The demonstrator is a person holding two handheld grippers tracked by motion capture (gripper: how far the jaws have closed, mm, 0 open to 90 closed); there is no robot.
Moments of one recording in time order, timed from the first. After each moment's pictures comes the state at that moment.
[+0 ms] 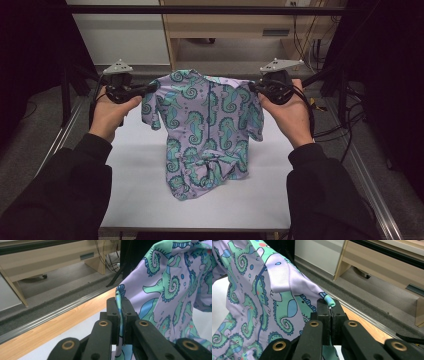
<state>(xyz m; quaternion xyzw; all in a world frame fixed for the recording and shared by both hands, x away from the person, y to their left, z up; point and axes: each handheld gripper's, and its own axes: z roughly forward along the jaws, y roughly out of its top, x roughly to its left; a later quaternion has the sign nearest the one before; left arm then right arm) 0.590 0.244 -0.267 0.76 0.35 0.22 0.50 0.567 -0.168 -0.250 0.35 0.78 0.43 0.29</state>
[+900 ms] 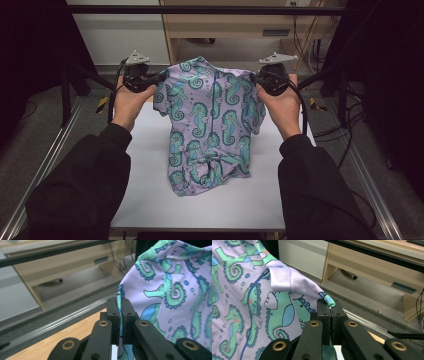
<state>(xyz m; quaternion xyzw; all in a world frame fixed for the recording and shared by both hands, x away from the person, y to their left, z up) 0.626 0.213 -0.271 0.75 0.37 0.28 0.48 0.608 -0.169 -0.265 0.40 0.74 0.43 0.32</state>
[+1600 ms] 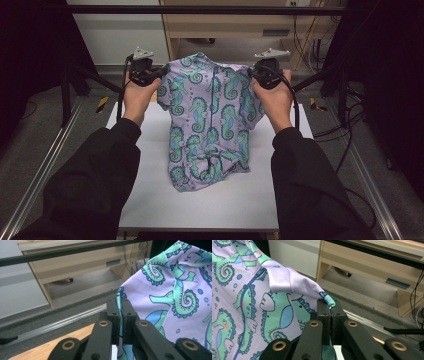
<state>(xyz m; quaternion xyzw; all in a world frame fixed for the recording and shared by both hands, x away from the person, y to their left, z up) 0.670 0.206 -0.285 0.72 0.42 0.30 0.47 0.646 -0.160 -0.274 0.42 0.73 0.42 0.33</state>
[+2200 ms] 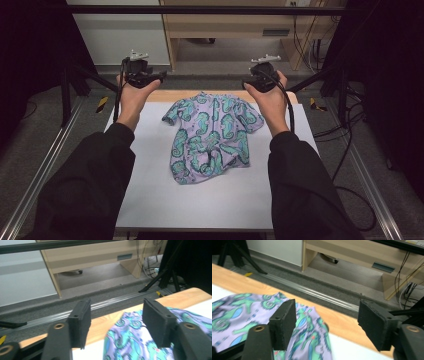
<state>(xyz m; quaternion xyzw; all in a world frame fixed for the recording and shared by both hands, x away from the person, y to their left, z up) 0.655 0.221 -0.296 0.71 0.45 0.30 0.46 0.659 -0.159 -0.307 0.47 0.72 0.37 0.34</state>
